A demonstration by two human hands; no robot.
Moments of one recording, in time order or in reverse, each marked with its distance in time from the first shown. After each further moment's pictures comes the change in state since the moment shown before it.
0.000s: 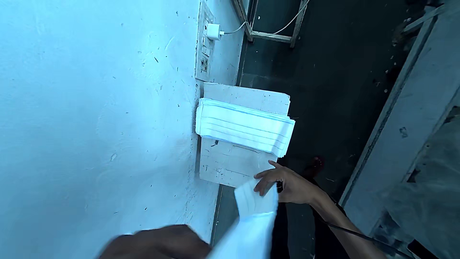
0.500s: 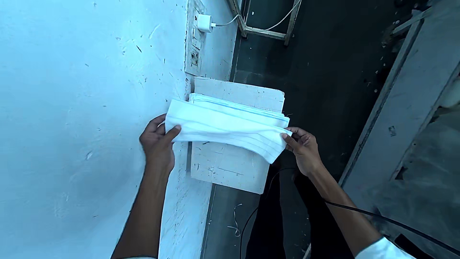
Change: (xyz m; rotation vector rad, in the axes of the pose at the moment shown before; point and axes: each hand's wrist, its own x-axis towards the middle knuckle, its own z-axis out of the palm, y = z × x) left_hand 0.086 -0.201 -0.059 -0.051 0.805 -0.295; right_hand 0.014 0.019 -0.047 0.558 0.928 0.254
